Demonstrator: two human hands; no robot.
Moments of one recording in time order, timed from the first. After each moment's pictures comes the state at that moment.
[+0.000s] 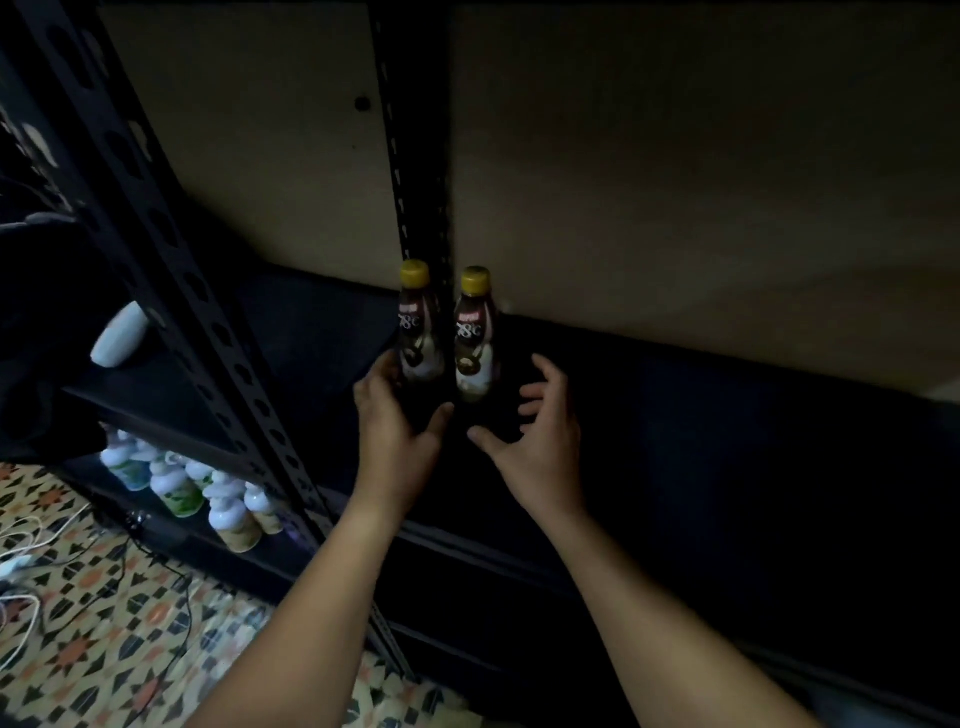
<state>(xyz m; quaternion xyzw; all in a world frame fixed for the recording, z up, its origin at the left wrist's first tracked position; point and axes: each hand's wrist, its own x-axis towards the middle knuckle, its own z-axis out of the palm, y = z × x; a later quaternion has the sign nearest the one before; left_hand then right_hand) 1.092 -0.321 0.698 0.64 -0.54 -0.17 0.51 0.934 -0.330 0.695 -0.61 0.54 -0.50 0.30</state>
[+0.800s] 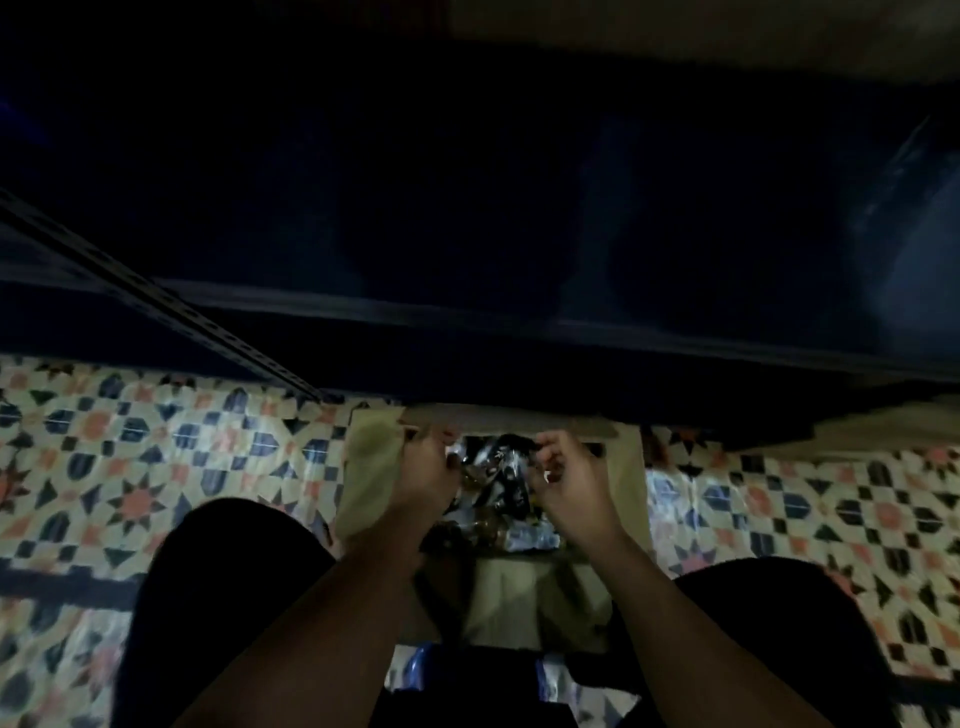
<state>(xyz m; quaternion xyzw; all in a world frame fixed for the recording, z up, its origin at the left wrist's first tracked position) 0.965 -0.107 0.087 0.69 -0.60 -0.40 0.09 0.763 -0.059 0.134 -0.53 0.71 -0.23 0.41</state>
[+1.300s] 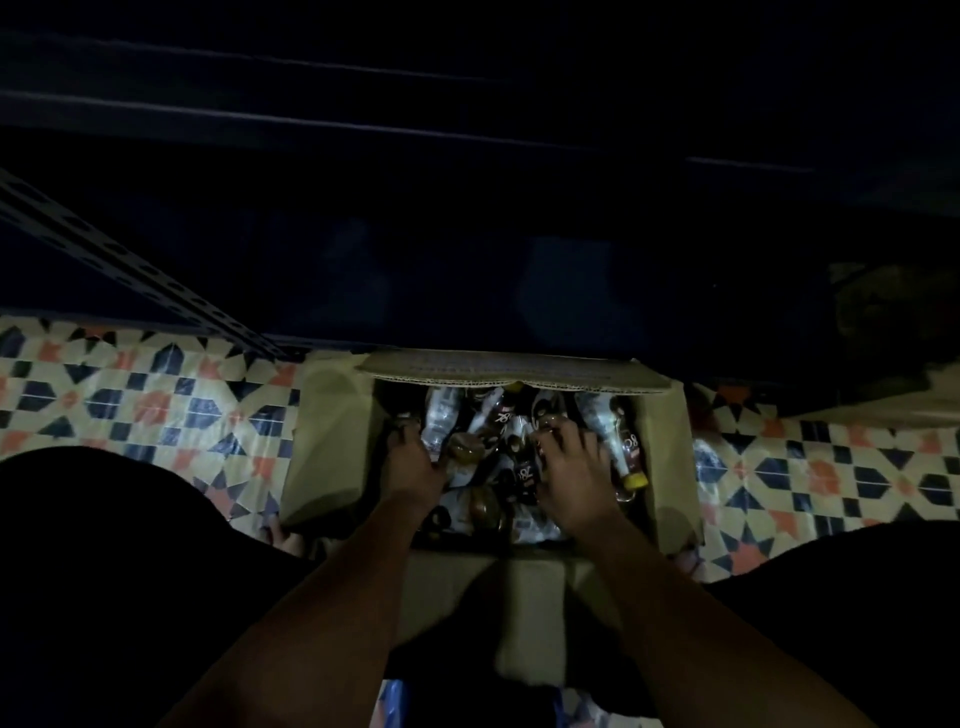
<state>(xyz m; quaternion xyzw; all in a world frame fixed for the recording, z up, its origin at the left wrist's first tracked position) 0.968 -0.081 -0.094 0.75 -0.52 -0.41 0.02 0.755 -0.042 -0.059 -0.66 0.70 0.09 0.26</state>
